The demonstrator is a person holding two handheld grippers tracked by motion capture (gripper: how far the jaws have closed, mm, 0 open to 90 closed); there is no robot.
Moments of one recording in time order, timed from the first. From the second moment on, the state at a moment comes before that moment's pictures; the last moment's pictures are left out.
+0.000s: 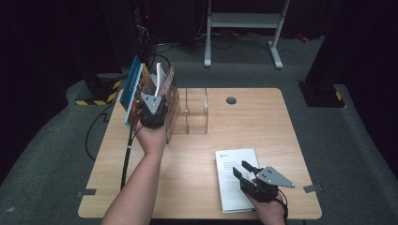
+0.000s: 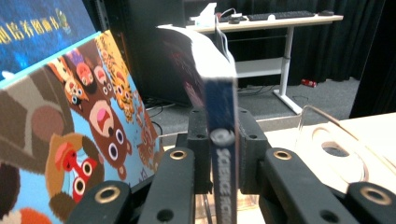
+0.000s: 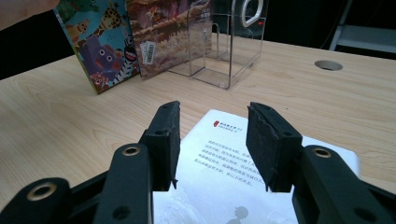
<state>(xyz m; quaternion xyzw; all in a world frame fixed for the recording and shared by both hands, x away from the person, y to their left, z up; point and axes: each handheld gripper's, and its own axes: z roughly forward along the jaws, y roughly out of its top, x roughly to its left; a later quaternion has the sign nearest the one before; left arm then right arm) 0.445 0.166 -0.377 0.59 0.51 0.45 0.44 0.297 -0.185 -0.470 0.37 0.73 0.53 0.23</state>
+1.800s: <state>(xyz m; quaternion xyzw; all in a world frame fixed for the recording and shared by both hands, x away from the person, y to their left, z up) 0.417 0.164 -0.389 0.61 0.51 0.45 0.41 0.296 -0.173 -0.473 0.36 0.74 0.53 0.22</state>
